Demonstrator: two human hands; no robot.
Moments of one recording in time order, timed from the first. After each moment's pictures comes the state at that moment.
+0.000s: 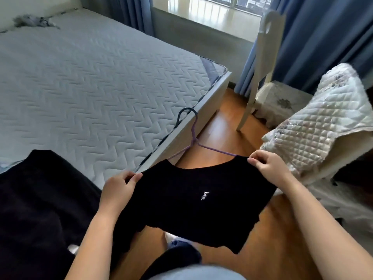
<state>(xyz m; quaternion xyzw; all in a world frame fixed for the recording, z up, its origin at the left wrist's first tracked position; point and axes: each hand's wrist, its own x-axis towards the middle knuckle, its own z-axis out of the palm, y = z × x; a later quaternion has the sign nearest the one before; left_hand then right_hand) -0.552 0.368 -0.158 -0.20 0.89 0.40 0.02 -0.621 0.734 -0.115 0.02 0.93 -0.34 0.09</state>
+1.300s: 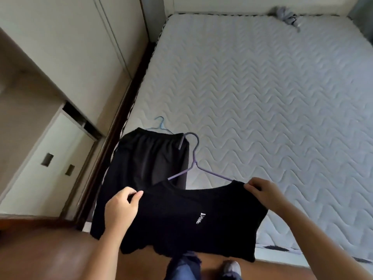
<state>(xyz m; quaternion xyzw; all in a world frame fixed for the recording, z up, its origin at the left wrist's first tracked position) -0.570 0.129 -0.182 -0.69 0.67 0.24 -0.13 -0.926 0.237 -0.194 -0.43 0.81 -0.14 0.38</state>
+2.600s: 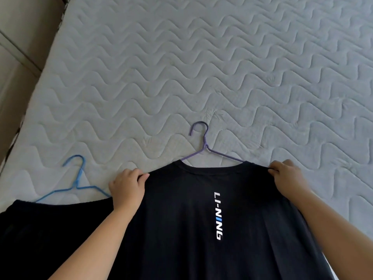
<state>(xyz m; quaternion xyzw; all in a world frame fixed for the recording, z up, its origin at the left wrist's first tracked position) -0.845 -0.217 -0.531 -0.58 0.81 0.14 -0.02 -1.158 -0.013 -0.508 -0.28 0.93 -0.08 0.23</state>
